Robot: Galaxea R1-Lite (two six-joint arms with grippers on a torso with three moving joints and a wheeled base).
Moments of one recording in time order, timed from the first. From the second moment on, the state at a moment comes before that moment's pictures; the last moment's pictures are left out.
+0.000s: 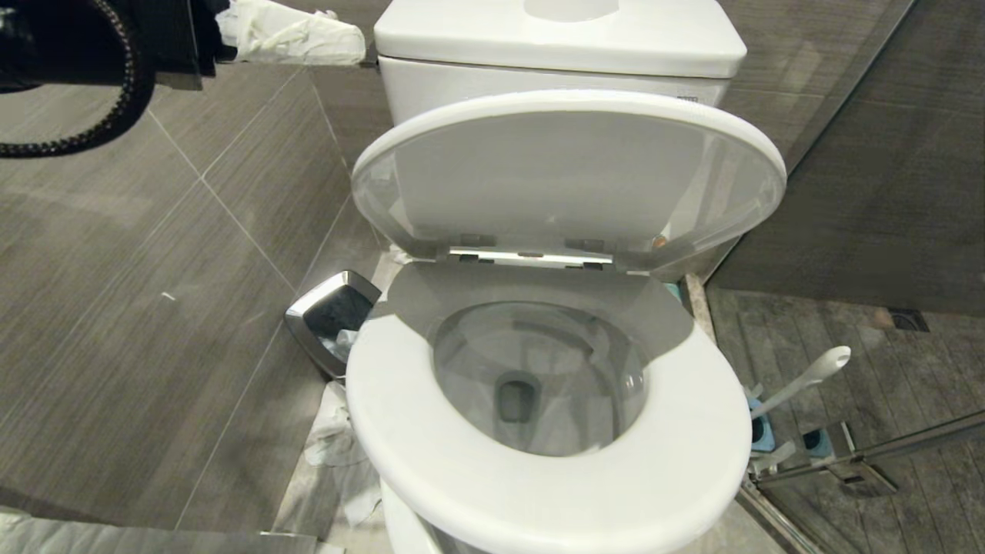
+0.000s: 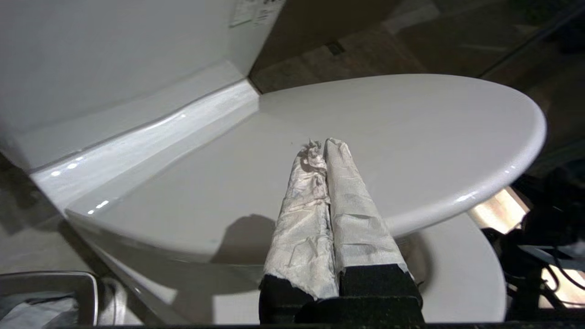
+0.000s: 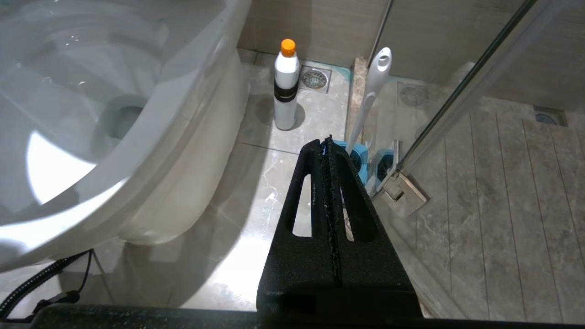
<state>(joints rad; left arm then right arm) -0.44 1.50 -1.83 0.47 -0.55 0.03 0.00 0.00 0.00 -0.06 0.00 -0.02</state>
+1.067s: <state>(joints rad) -0.56 1.43 -1.49 0.64 -0.56 0.01 0.00 0.00 0.00 -0.06 0.00 -0.02</state>
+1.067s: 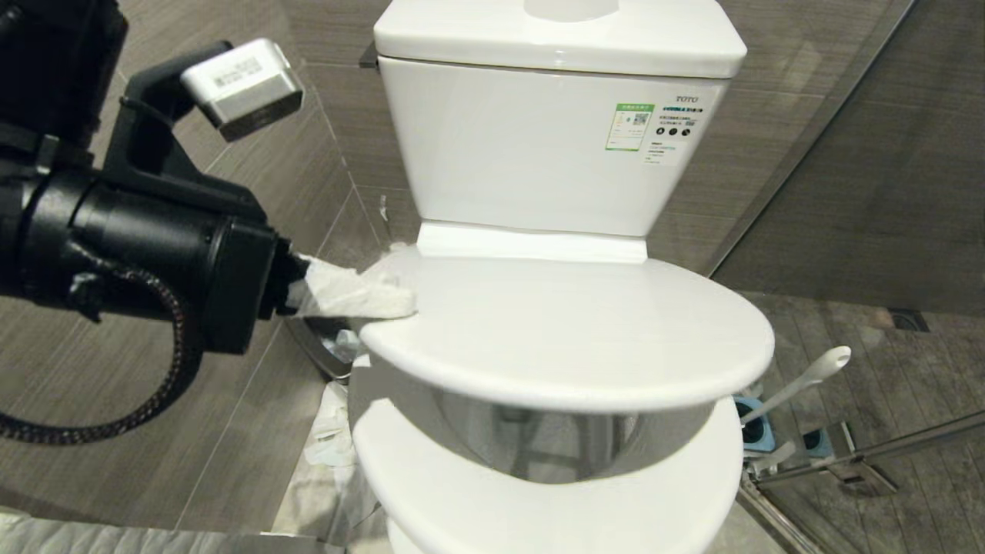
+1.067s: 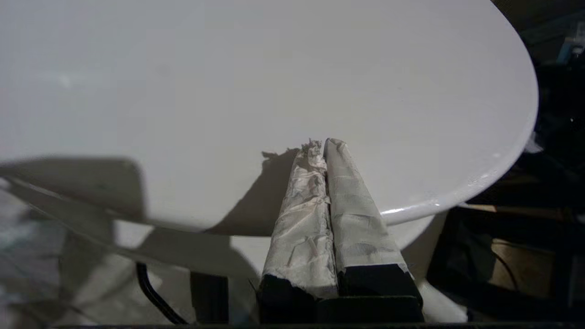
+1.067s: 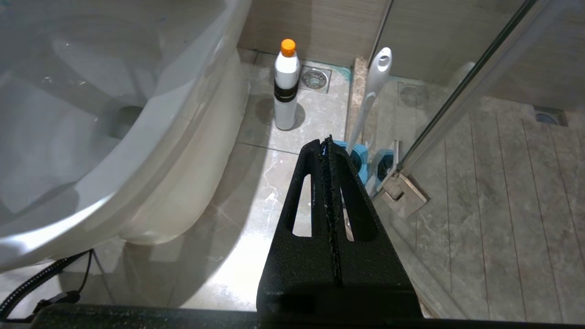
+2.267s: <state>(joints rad) -0.39 1.43 -1.48 0.92 -0.39 -0.08 0.00 0.00 0.00 -0.06 0.00 -0.02</state>
